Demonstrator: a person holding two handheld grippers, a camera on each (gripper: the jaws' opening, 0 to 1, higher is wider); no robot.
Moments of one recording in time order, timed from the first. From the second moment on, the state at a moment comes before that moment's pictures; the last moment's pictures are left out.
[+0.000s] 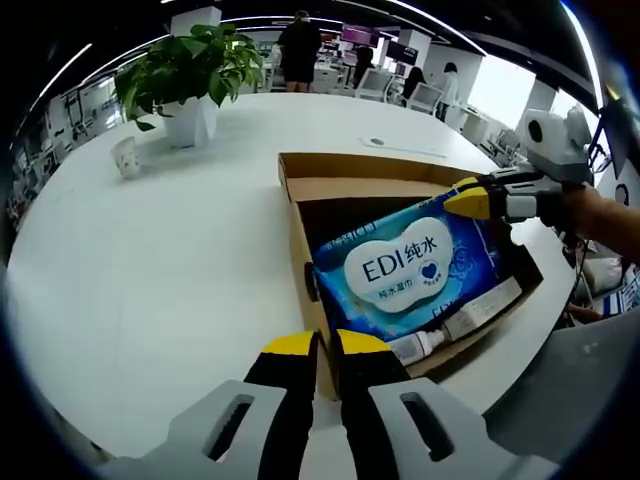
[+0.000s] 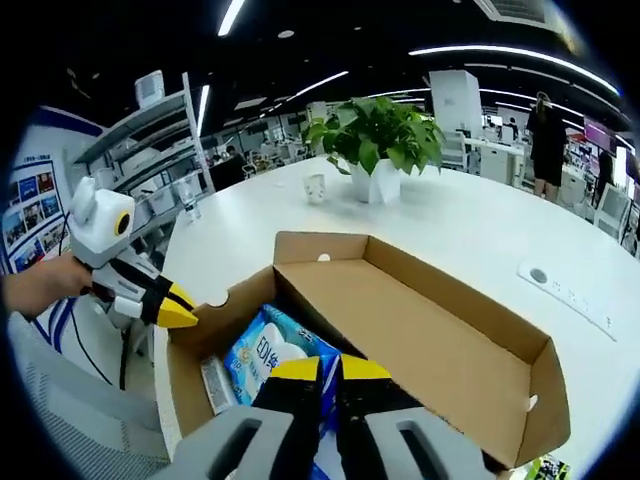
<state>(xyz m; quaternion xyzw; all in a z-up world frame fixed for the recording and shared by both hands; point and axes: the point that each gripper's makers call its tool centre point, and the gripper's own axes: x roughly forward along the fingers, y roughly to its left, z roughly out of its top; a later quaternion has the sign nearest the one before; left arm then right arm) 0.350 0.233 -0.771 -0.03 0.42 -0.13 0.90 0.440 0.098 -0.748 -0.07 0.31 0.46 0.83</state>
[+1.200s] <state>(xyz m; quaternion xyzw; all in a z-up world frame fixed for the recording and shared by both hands) 0.386 0.182 -0.762 0.04 0.41 -0.20 0.89 0.443 0.054 -0.750 -0.06 0.30 0.42 0.85</state>
